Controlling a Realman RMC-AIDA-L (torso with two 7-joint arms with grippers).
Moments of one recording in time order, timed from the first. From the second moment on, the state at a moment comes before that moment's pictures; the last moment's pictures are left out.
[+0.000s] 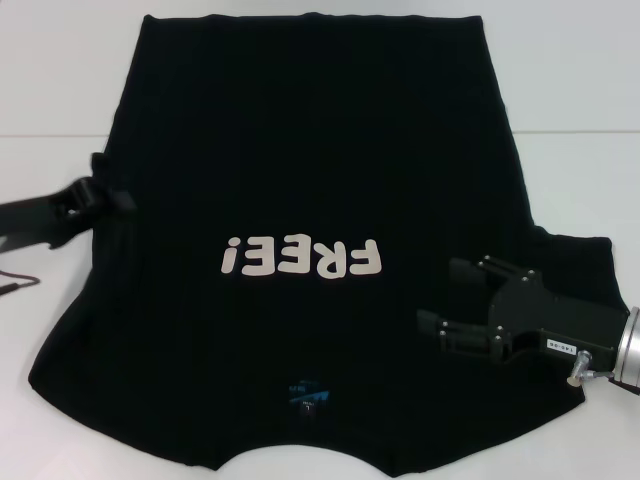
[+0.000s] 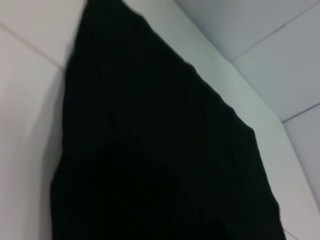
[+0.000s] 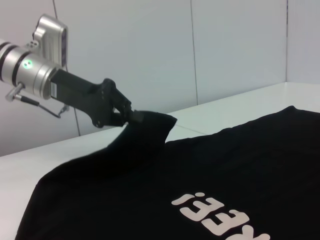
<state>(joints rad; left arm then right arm) -0.62 -2.07 0.33 0.74 2.29 1.25 -2.38 0.50 2.10 -0.75 -0.41 -1.80 -1.34 1.00</state>
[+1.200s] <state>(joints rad) -0.38 -2.17 0.51 0.75 2.07 1.57 -1.13 0.46 2.09 -0.70 -0.41 -1.75 -1.33 1.04</state>
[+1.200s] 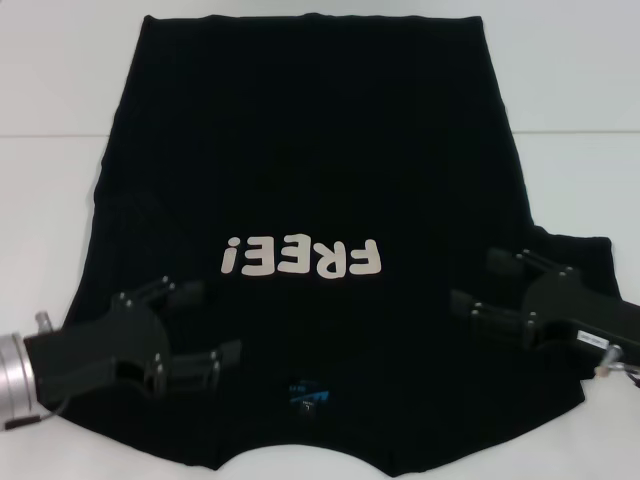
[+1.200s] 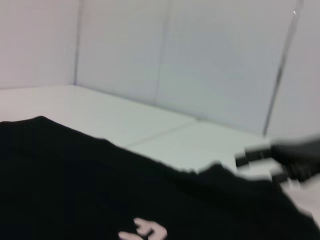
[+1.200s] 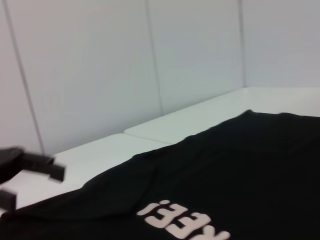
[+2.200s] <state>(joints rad) -0.36 -2.17 0.50 0.76 2.07 1.57 -1.08 0.53 1.97 -0.52 -0.99 -2.58 -1.57 2.58</state>
